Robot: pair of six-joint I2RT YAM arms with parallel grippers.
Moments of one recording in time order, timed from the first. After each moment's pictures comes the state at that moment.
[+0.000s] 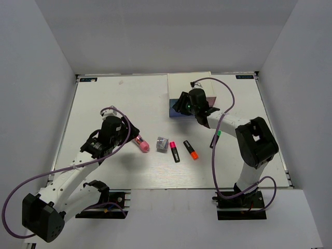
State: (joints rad) left arm -0.48 0.92 0.69 -0.42 -0.17 -0.82; right arm 0.55 1.79 1.12 0.17 -0.03 0.64
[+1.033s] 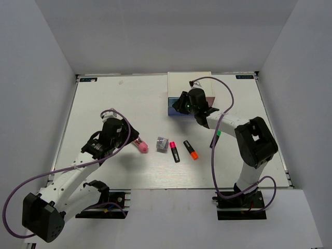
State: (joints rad) left arm -0.48 0.92 0.66 -0.43 -0.18 -0.84; right arm 0.56 1.81 1.13 0.22 -0.02 0.61
